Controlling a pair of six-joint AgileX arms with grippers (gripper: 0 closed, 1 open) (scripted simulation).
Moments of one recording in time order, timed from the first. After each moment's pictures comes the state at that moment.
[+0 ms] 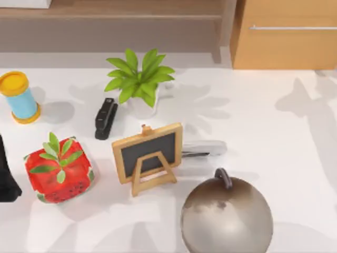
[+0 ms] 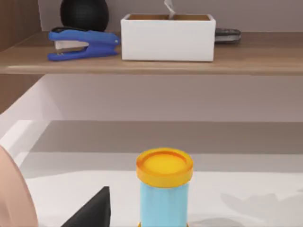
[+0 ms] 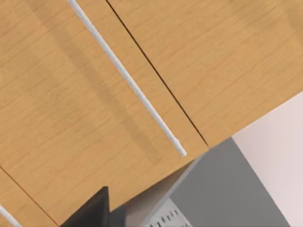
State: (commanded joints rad) left arm 0.00 0.00 0.00 0.00 0.00 0.00; right arm 0.09 1.27 0.58 0.77 0.10 -0.96
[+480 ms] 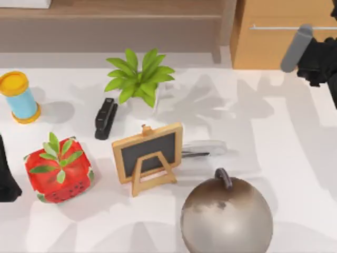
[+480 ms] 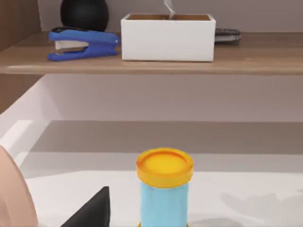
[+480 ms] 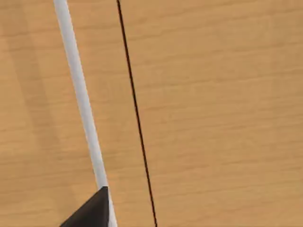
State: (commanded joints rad) left arm 0.00 0.00 0.00 0.00 0.00 0.00; right arm 0.15 2.00 0.85 1.16 0.18 -1.42
